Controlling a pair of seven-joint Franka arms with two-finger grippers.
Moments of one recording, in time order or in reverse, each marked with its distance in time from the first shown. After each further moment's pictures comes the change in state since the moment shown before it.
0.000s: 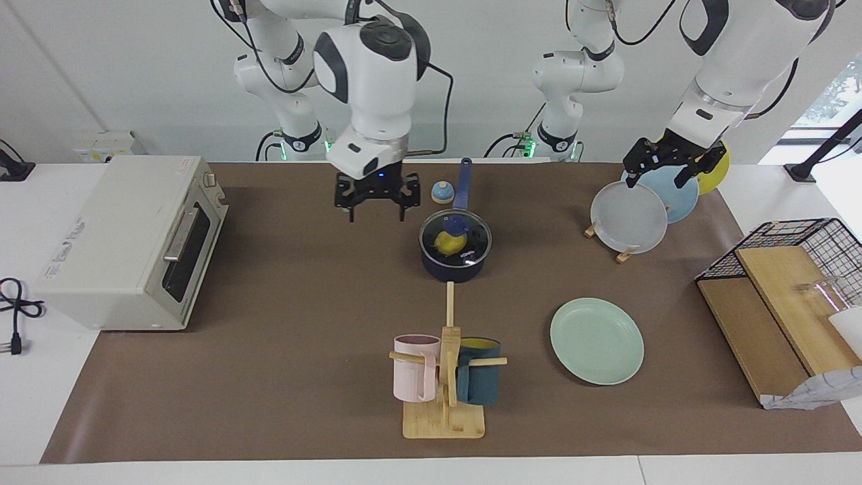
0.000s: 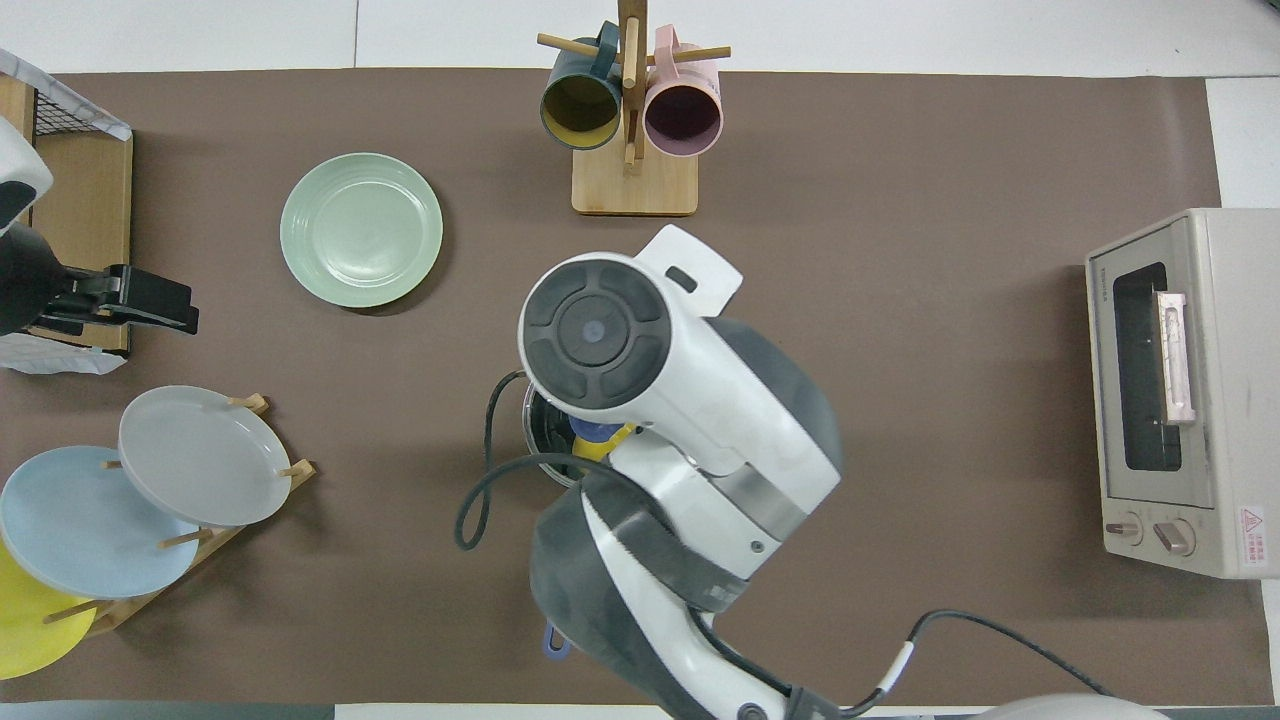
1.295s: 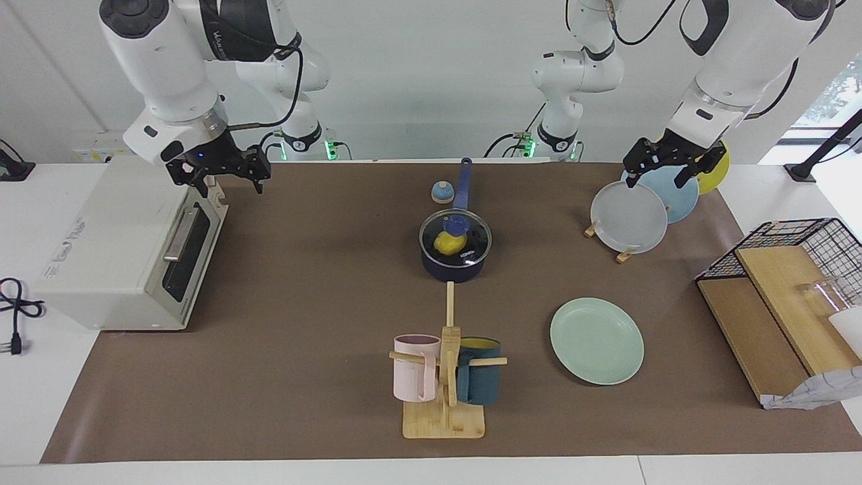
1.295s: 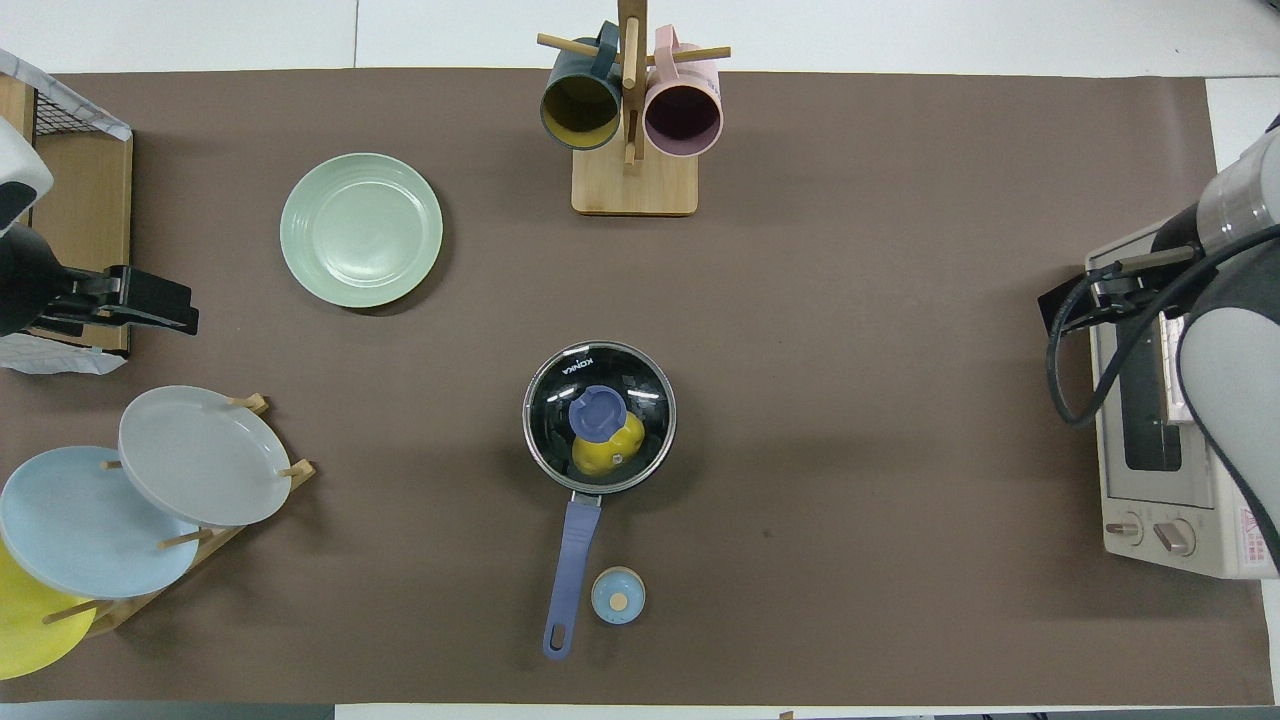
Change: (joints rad) left arm 0.000 0.000 0.000 0.000 0.000 0.000 0.000; right arm -0.178 -0.155 -0.225 -0.081 0.133 -0.175 -0.458
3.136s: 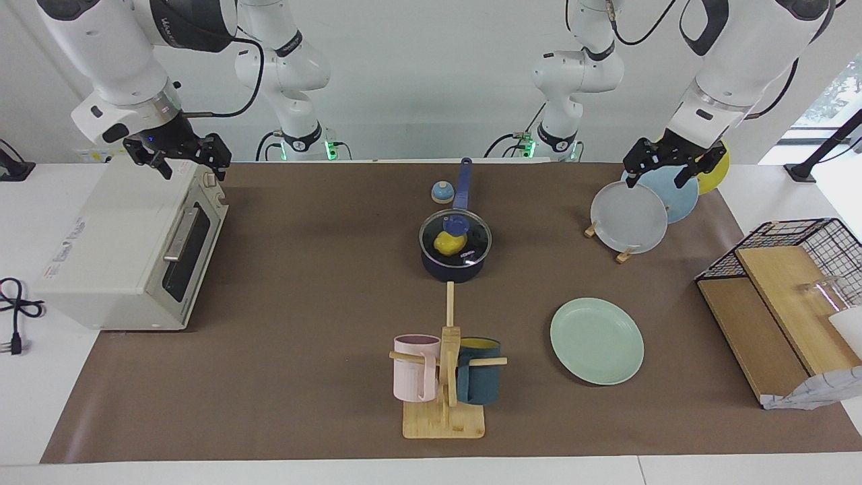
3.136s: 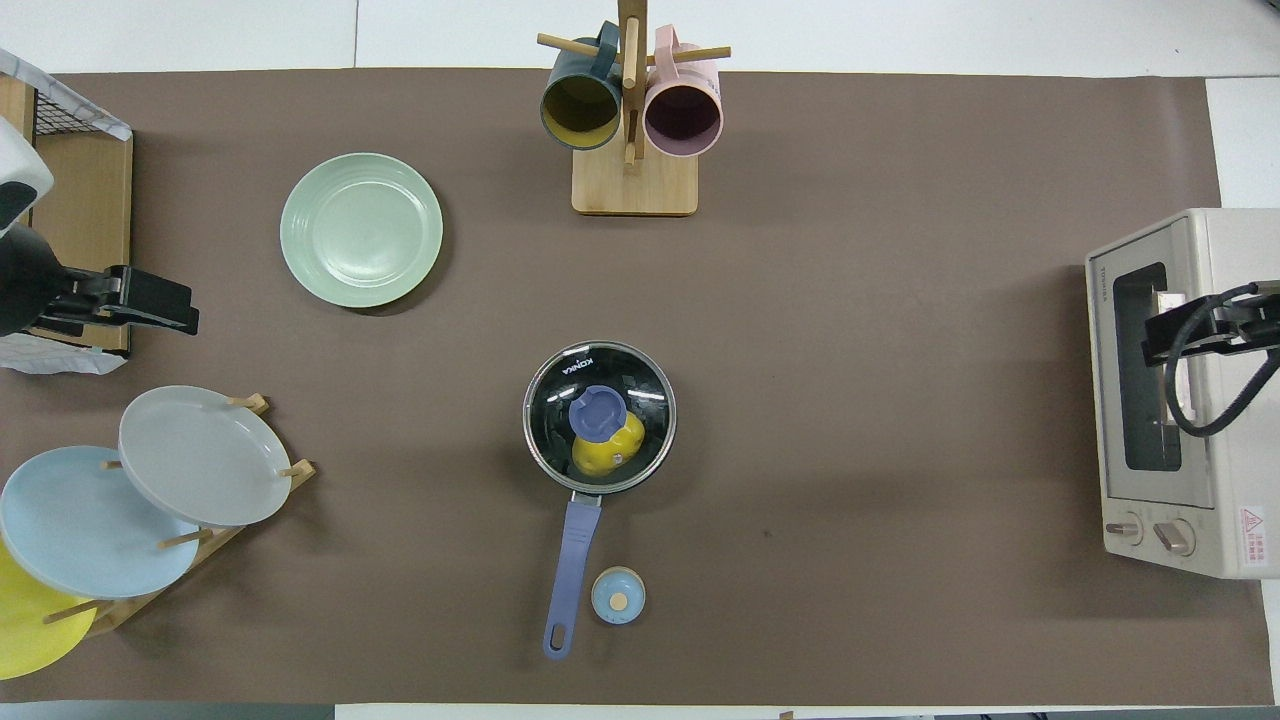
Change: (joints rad) left arm 0.000 0.000 0.000 0.000 0.000 0.000 0.000; right arm 0.024 -0.075 -0.134 -0.068 0.001 -0.006 -0.002
